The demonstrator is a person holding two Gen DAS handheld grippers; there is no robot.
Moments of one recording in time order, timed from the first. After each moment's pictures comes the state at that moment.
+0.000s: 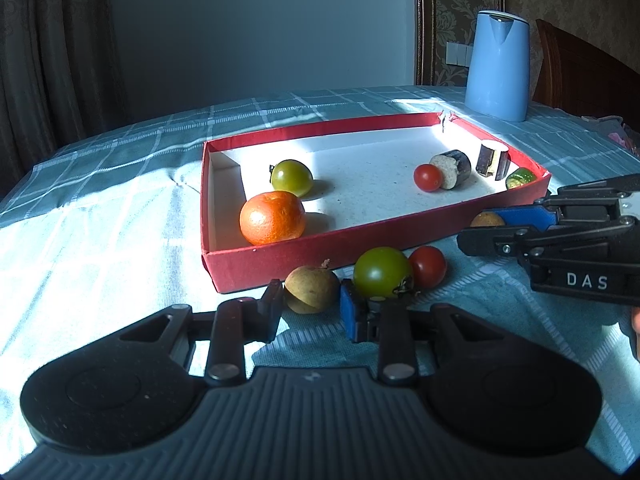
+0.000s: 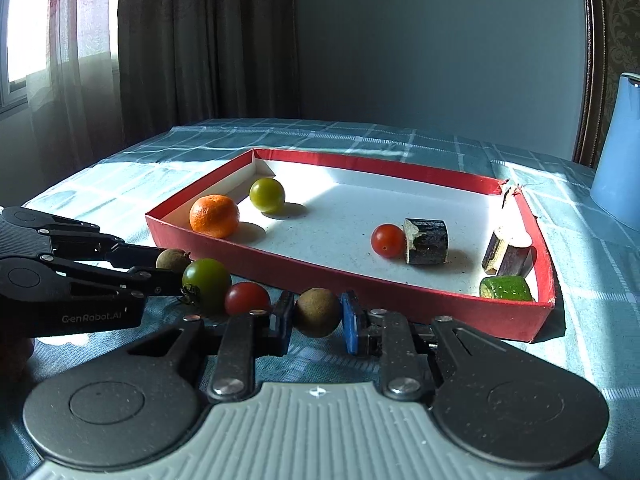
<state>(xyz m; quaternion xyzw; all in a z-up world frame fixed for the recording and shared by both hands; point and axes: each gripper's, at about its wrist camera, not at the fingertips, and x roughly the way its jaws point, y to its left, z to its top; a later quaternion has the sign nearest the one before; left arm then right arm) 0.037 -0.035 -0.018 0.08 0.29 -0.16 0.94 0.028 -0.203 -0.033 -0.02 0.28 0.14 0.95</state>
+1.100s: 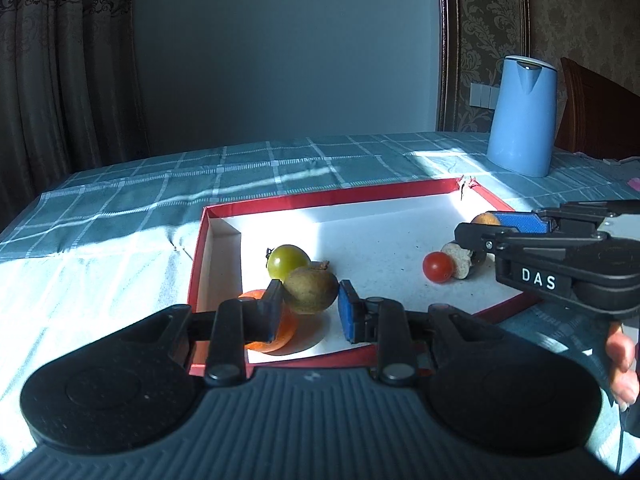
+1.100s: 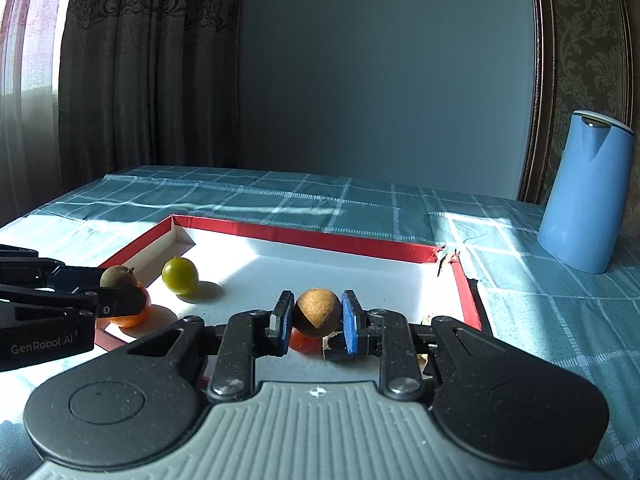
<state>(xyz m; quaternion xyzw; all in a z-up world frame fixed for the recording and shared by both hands) 0.078 -0.067 0.014 0.05 0.25 -0.13 0.96 0.077 -0.221 -0.010 -0.02 0.23 0.05 0.97</state>
